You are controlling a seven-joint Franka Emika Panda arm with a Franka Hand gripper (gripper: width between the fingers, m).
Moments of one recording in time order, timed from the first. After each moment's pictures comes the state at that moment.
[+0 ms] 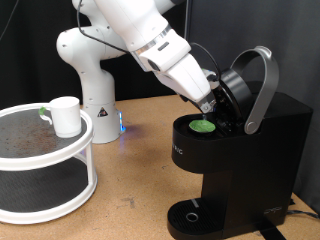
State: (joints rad) arm 0.36 -0.18 -0.30 -2.36 0.73 2.27 -1.19
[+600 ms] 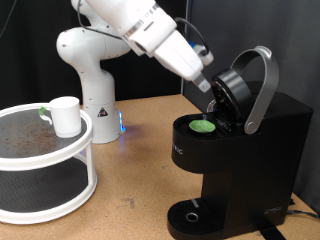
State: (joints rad) arm 0.35 -0.24 -0.34 -2.33 0.87 2.25 -1.18
